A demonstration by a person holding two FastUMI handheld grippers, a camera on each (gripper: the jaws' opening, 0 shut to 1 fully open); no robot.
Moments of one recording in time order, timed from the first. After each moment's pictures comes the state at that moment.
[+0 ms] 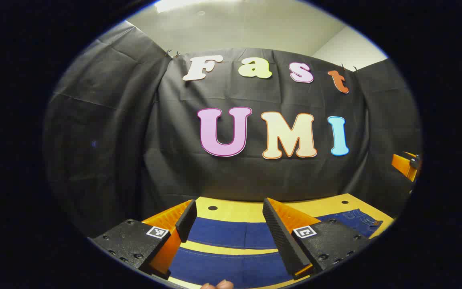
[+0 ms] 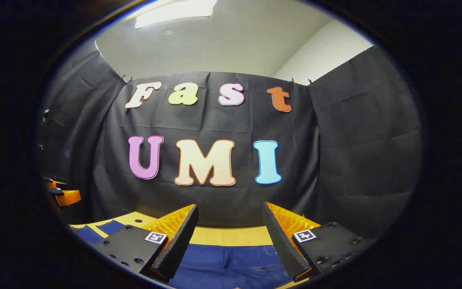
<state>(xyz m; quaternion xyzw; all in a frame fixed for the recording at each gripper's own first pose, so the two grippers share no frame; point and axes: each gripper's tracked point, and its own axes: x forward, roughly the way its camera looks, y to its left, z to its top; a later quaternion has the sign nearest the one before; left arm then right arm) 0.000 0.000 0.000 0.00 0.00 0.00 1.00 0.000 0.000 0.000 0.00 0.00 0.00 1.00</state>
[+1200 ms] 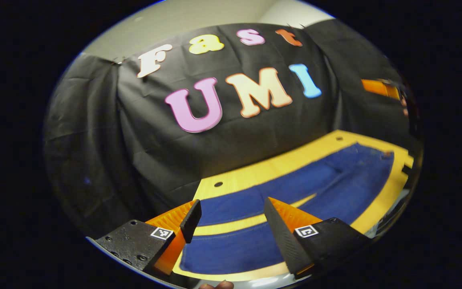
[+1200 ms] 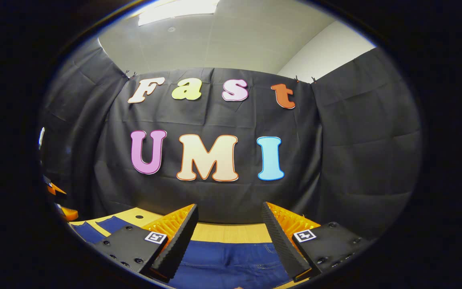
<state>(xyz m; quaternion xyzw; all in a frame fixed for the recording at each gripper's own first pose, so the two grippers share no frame) -0.036 0.040 -0.092 0.23 0.14 -0.10 0.96 0.000 0.011 -0.019 -0.01 0.02 0.00 1.00</state>
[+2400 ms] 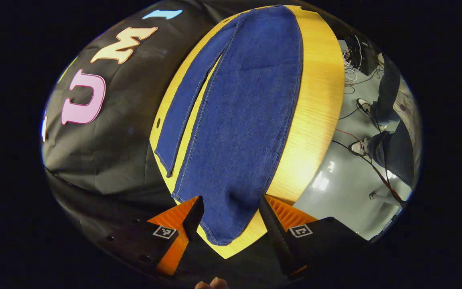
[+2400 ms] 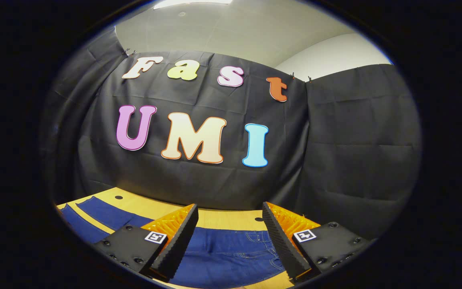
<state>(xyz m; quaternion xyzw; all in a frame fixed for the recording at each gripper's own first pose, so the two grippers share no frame) -0.063 0.176 -0.308 0.56 0.34 -0.25 0.71 -0.019 0.006 -0.055 -0.07 0.06 -0.06 0.99</state>
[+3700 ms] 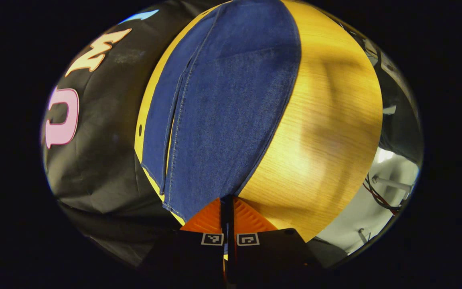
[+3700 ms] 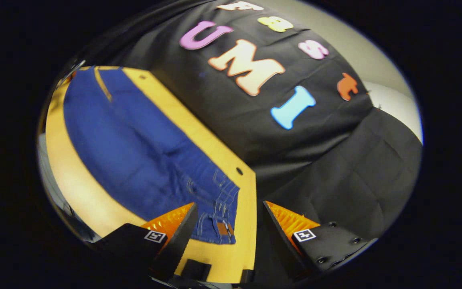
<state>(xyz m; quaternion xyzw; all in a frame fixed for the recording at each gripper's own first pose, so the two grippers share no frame) -0.020 0.166 -0.338 0.58 0.39 -0.27 0.66 -0.065 -0.140 -0.229 -0.42 0.27 0.08 0.86</state>
